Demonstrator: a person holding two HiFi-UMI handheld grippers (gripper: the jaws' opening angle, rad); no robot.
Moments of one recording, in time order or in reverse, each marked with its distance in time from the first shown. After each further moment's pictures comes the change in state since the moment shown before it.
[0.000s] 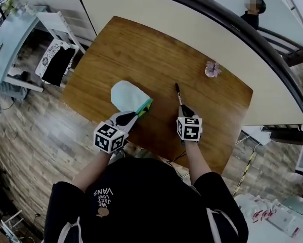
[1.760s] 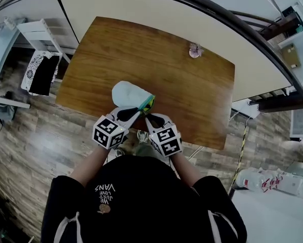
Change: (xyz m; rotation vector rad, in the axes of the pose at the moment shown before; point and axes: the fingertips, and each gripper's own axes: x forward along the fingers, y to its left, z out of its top) left arm -0.044 -0.049 -0.005 0.150 -0.024 -0.285; right arm -0.104 0.209 -0.002 -0.134 -0.042 0.233
